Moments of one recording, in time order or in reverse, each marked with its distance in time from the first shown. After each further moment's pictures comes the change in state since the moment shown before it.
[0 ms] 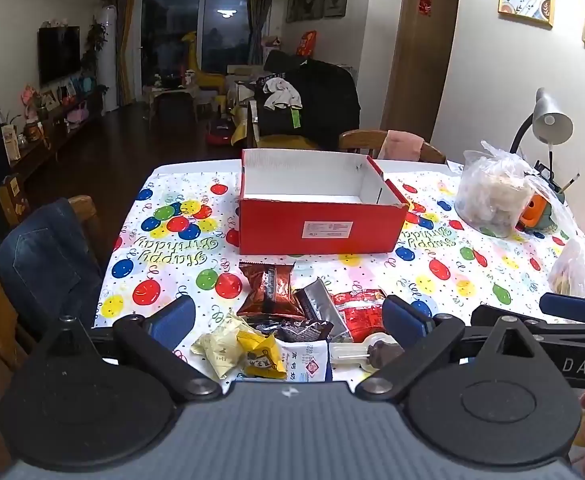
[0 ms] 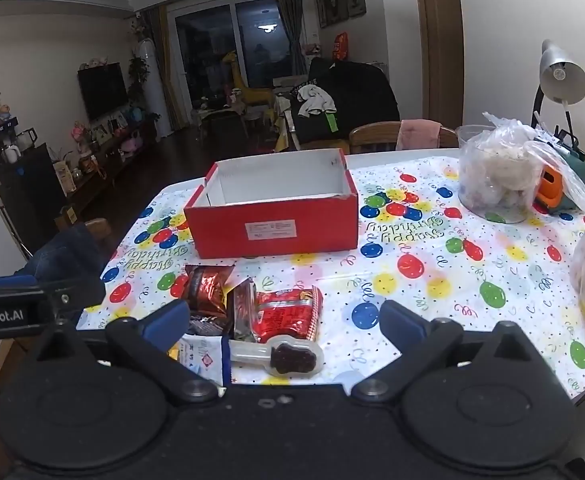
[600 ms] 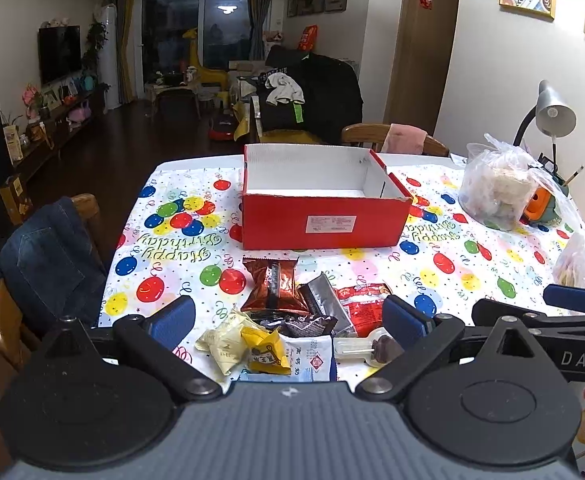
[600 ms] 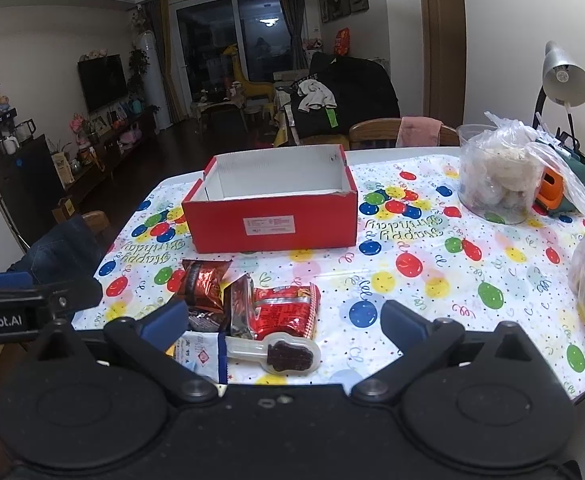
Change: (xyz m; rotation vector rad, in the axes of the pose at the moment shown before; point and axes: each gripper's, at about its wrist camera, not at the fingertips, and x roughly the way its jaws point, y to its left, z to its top) left arm 0.002 0.002 -0.004 0.002 0.021 0.009; right arm 0.003 0.003 0.003 -0.023 0.010 -0.015
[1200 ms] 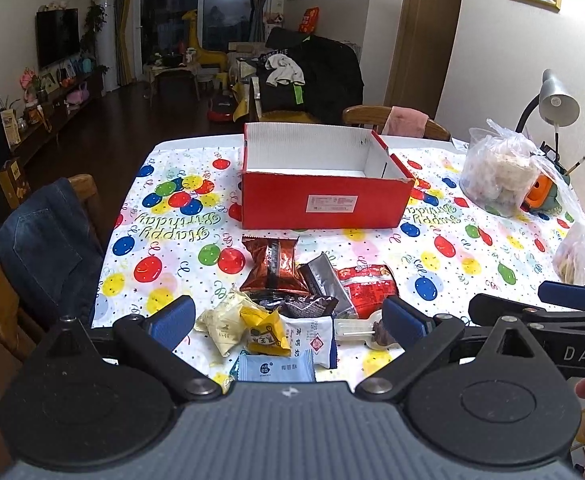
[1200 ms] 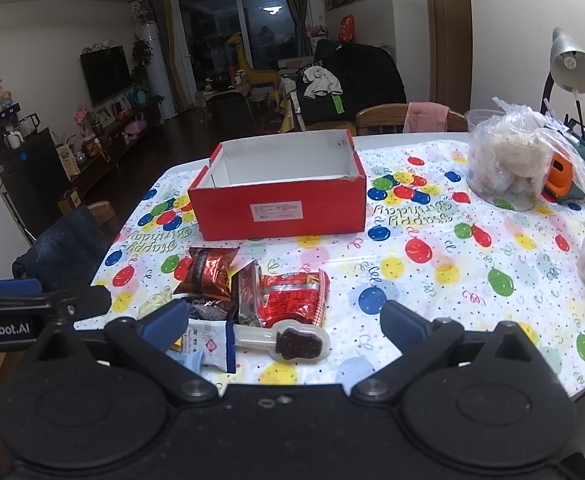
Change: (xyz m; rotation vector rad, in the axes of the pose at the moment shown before) left arm 0.006 0.002 -0.004 -0.008 0.060 -0.005; right arm 0.007 0.000 -0.004 0.014 0.045 0.028
